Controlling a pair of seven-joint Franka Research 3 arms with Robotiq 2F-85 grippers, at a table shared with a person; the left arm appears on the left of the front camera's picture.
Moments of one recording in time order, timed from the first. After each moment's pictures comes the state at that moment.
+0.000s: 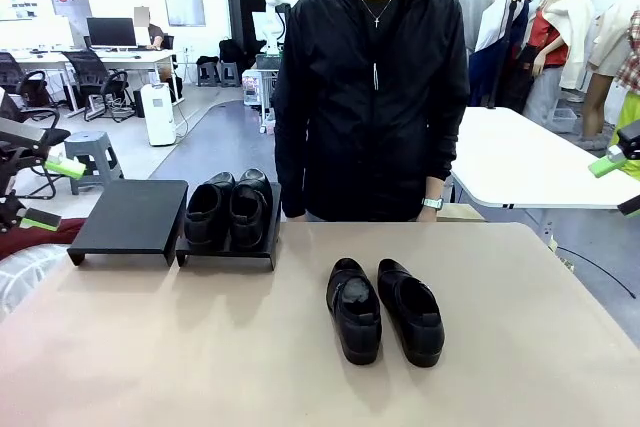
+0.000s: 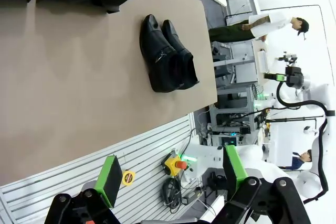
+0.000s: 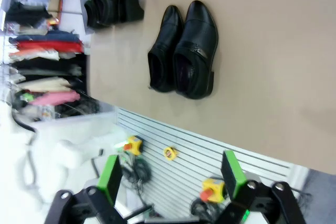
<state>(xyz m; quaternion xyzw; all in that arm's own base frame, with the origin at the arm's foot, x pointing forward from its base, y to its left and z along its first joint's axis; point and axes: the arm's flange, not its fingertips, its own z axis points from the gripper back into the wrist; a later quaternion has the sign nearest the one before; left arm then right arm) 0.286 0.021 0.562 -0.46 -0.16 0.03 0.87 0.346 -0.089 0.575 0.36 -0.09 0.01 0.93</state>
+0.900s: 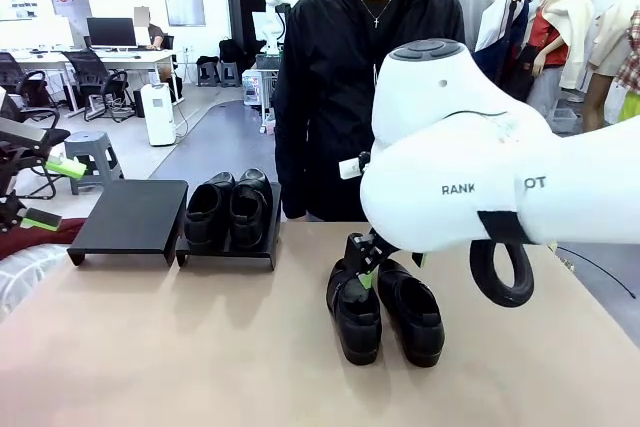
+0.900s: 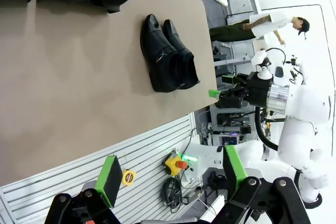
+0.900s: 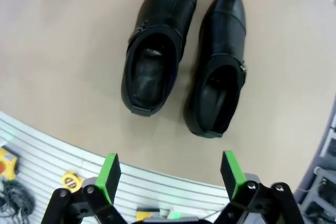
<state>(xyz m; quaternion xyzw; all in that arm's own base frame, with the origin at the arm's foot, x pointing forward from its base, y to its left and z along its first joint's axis) 0.287 0.022 0.562 -0.45 -0.16 0.03 0.88 0.333 0.286 0.482 -0.03 -0.12 0.18 0.98</state>
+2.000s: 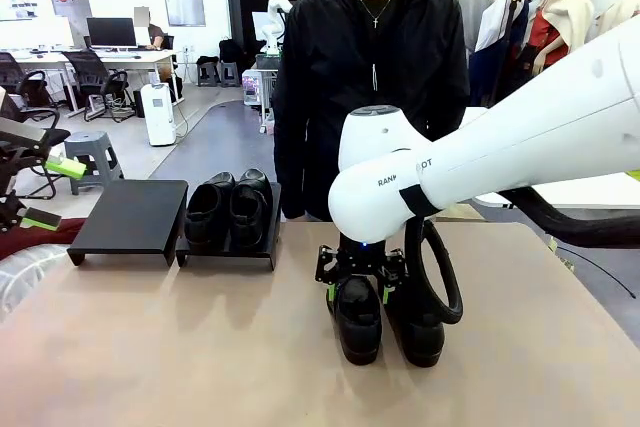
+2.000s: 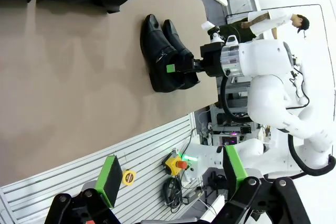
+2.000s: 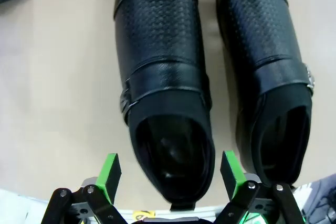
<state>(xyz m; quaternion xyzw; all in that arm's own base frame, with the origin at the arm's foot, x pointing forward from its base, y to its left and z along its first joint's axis) 0.287 0.022 0.562 -0.45 -0.16 0.03 0.88 0.439 0.316 0.373 0.01 -0.01 -0.05 1.00</state>
